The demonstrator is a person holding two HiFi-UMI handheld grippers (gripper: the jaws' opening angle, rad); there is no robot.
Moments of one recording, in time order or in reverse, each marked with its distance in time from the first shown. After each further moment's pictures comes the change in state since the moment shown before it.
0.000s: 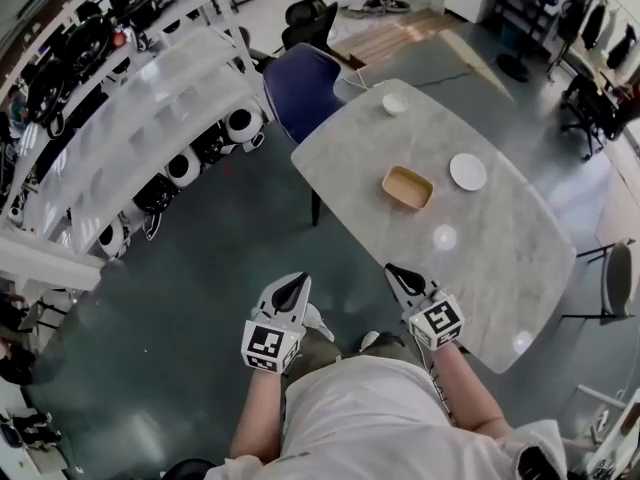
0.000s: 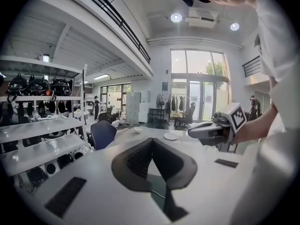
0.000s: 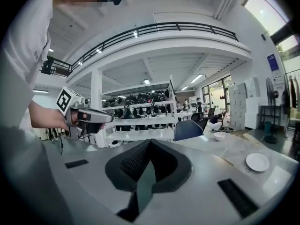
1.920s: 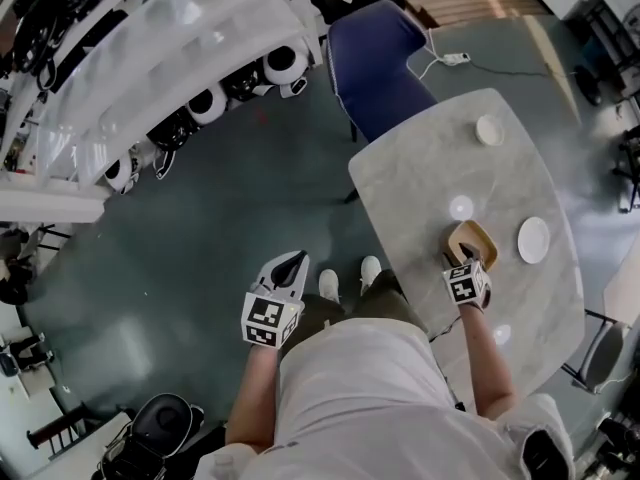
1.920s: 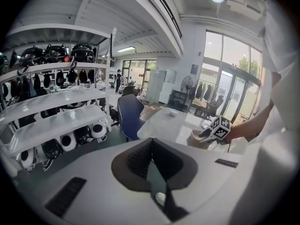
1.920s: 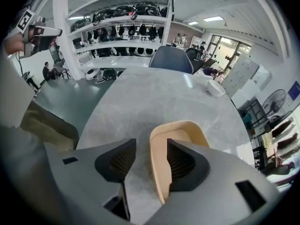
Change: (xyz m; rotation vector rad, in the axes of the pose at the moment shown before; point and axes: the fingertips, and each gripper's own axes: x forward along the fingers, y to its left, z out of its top) left arm 0.134 0.257 -0.062 -0.247 0.289 0.173; right arm 0.201 -0.274 -0.195 -0.122 0.941 -0.183
